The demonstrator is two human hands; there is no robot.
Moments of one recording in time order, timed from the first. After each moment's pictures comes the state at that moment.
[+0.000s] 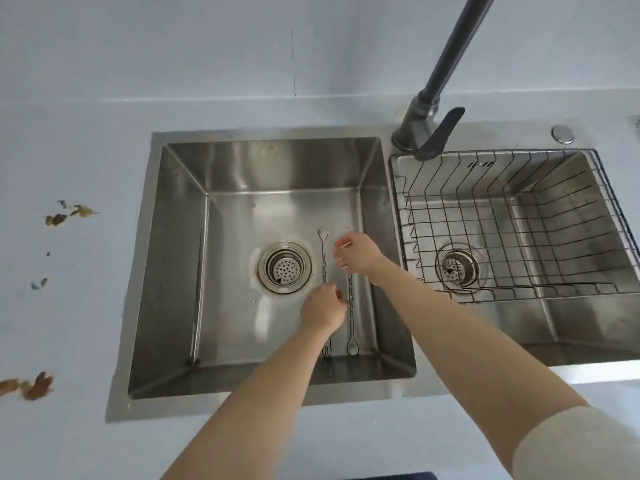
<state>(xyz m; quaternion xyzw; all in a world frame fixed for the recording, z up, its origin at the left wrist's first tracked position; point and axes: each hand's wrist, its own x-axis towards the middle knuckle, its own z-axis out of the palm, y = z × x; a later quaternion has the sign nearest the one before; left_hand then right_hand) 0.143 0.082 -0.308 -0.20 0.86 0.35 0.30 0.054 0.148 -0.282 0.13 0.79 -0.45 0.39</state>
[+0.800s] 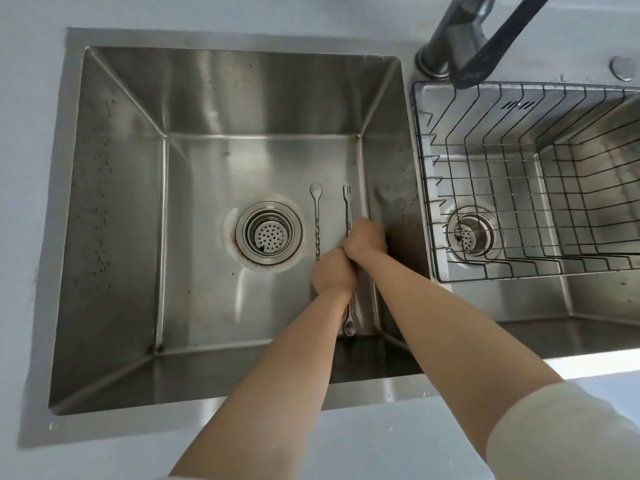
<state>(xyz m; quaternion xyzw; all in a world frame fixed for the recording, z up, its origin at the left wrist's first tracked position) 0.120 0.108 -0.367 -0.25 0.85 0.36 0.31 0.067 0.149 -0.371 0.12 0.93 -0.17 0.31</state>
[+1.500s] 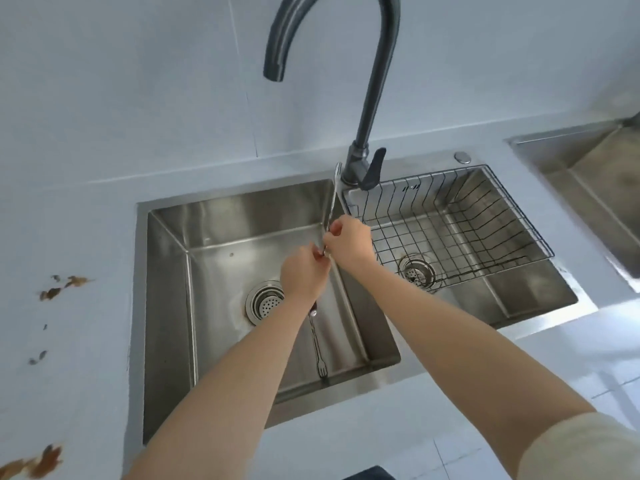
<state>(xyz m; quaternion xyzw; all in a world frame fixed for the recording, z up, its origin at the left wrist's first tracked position) 0.104 0.068 -0.203 -0.13 0.90 0.40 0.09 0.070 0.146 -0.182 0.12 0.91 -0.39 0.09</state>
